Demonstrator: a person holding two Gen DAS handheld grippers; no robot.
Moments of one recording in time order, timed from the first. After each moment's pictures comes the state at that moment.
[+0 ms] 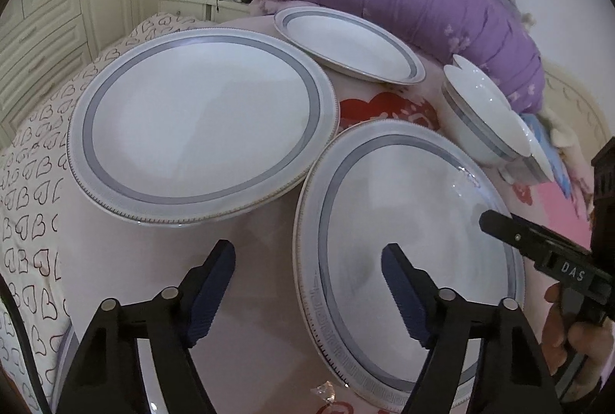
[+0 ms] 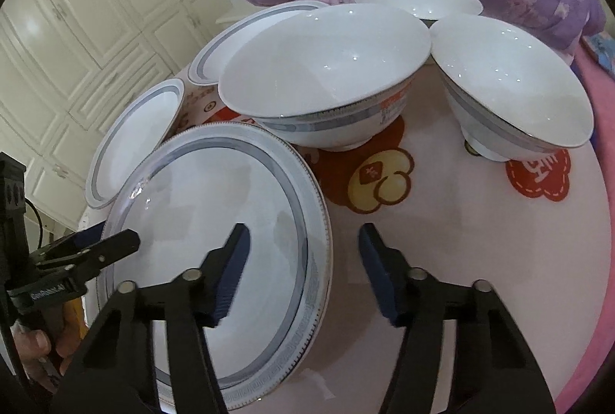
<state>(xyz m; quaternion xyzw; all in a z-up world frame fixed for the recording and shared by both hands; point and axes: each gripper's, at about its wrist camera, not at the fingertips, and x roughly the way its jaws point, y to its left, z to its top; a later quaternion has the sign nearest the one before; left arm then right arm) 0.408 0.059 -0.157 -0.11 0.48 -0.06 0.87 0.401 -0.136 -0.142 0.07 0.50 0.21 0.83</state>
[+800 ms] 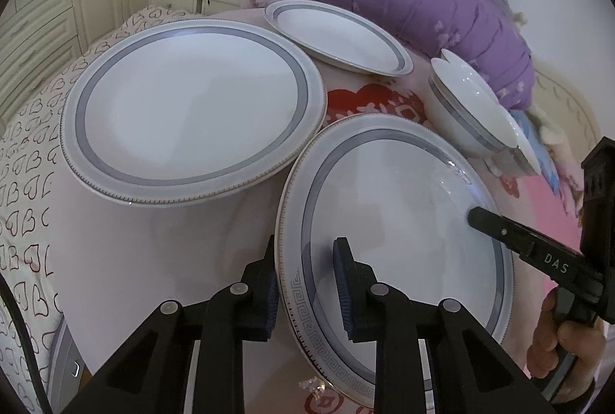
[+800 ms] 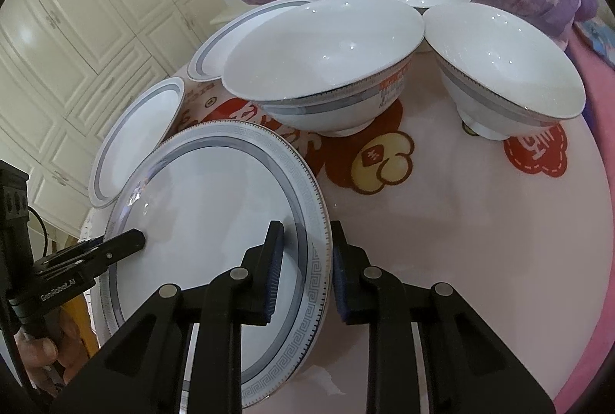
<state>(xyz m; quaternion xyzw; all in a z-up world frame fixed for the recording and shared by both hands) 0.398 0.058 -0.154 -0.13 0.49 -0.08 0.86 0.392 -0.136 -0.143 0.08 0.51 0.20 0.83</state>
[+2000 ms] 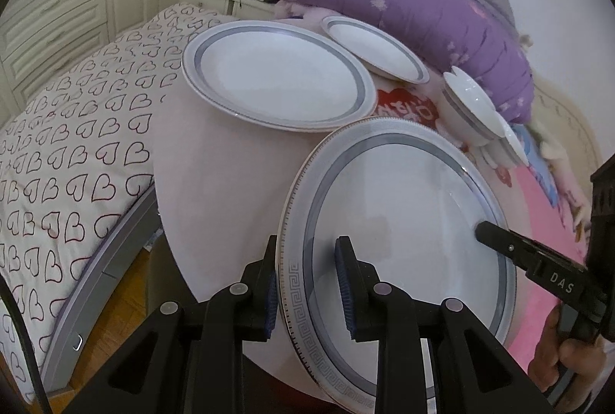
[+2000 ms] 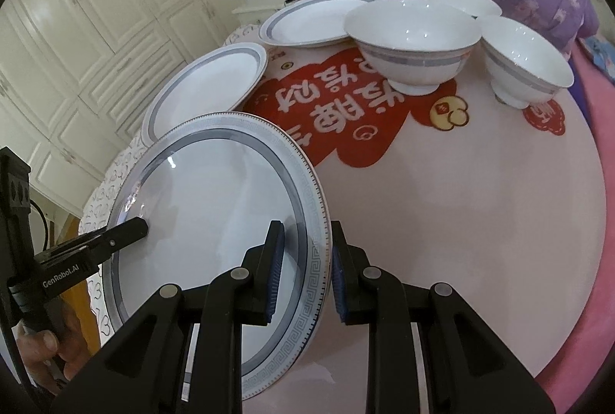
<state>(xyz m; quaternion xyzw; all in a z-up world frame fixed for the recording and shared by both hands) 0.287 0.120 -0.113 -0.16 0.48 -0.06 0.86 0.314 -0.082 -0.114 0.05 0.51 0.22 0.83</state>
